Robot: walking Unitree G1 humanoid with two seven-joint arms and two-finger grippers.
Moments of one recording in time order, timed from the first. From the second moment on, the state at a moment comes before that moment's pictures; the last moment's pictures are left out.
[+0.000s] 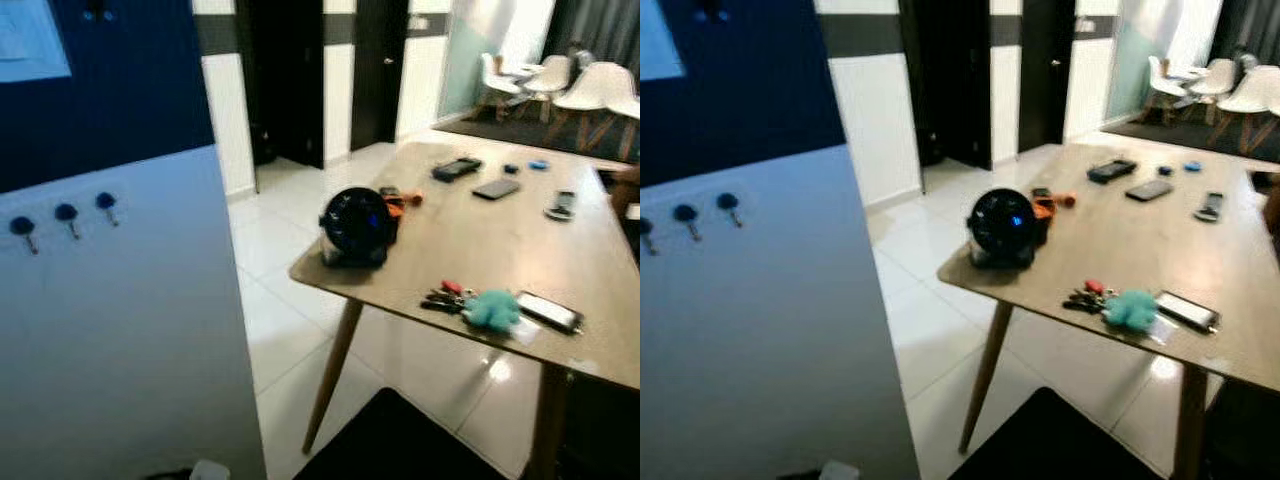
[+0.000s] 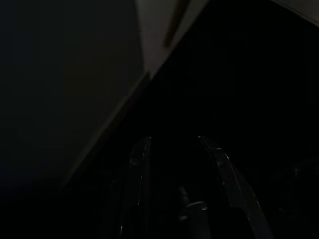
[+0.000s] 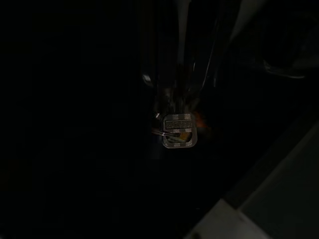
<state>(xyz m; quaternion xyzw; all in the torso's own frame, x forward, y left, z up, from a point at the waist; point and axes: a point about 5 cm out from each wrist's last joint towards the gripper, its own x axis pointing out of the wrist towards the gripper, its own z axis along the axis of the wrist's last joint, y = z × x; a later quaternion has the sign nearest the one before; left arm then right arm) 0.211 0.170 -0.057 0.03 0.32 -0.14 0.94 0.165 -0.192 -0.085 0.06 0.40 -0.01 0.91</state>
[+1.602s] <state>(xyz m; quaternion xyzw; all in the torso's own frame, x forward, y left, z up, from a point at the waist) 0.206 0.175 -0.061 0.04 0.34 -0.13 0.93 0.168 -0.190 -0.084 0.06 0.40 -0.01 0.92</state>
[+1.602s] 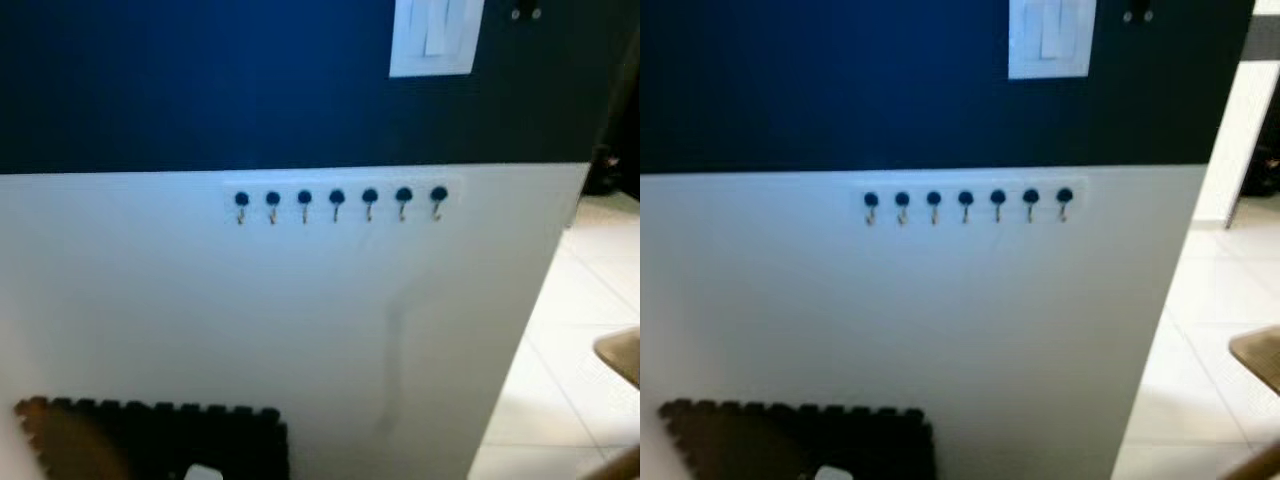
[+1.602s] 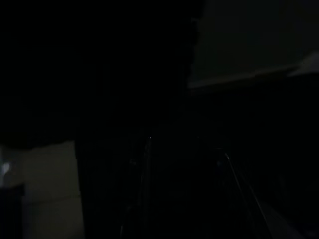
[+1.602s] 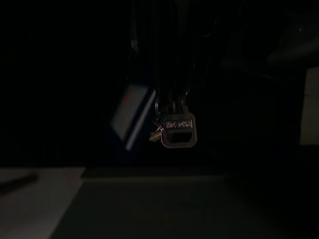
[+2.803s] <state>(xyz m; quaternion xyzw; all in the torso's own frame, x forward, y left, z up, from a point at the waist) 0.210 0.178 -0.063 0.05 0.36 -0.10 0.93 0.166 -0.189 -0.085 0.06 0.40 -0.01 0.91</state>
